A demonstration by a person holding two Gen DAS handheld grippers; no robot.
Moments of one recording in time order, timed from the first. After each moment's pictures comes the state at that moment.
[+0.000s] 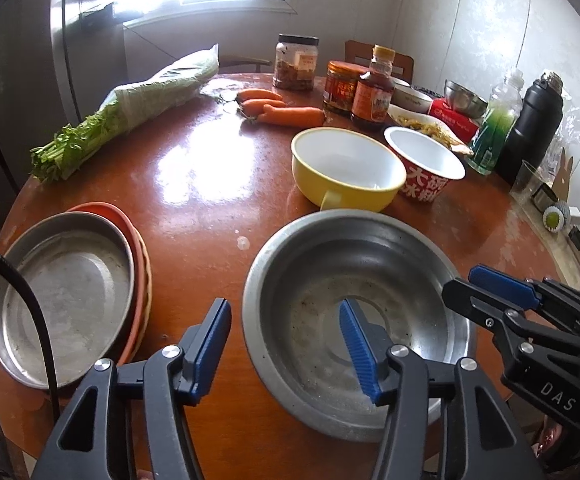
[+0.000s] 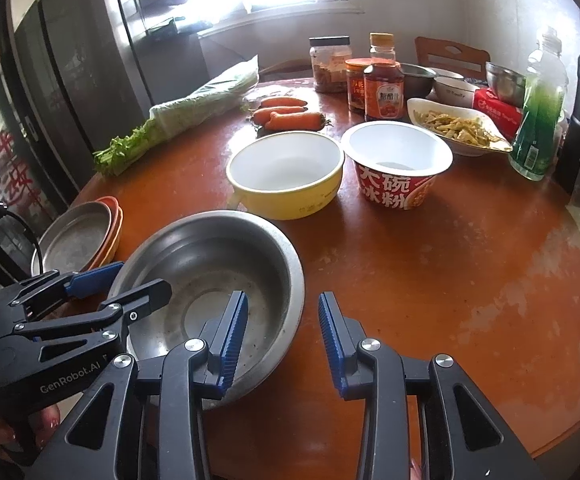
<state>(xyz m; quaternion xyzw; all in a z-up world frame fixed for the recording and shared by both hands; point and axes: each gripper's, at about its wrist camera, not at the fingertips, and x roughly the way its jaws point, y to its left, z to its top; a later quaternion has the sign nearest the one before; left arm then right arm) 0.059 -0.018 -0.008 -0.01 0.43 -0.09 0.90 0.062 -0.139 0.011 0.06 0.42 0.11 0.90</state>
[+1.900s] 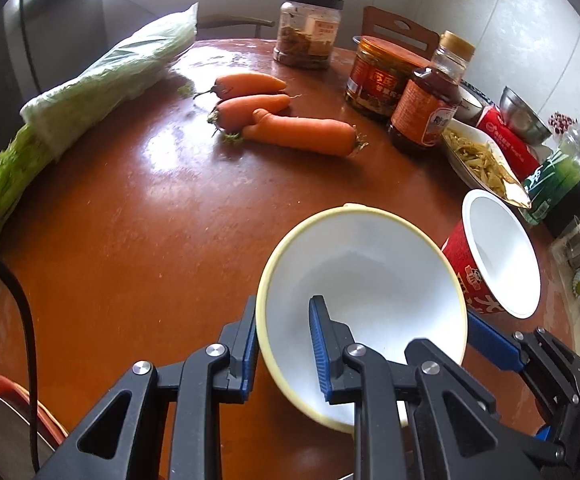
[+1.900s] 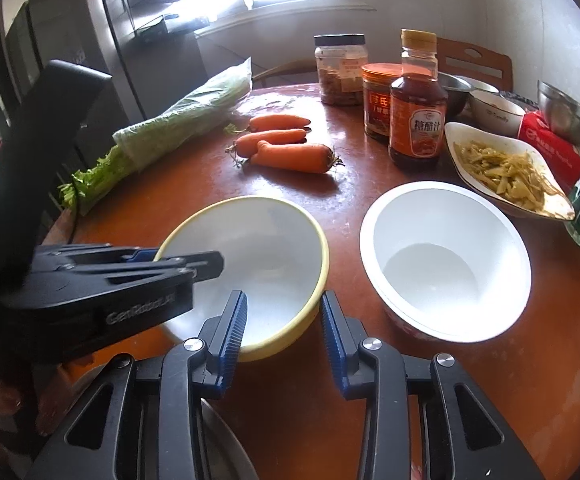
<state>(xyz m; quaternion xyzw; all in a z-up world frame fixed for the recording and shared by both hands) 0.232 -0.037 -0.025 -0.03 0.52 -0.09 0.85 0.197 -0.133 -0.006 0.05 0.43 0.12 0.90</state>
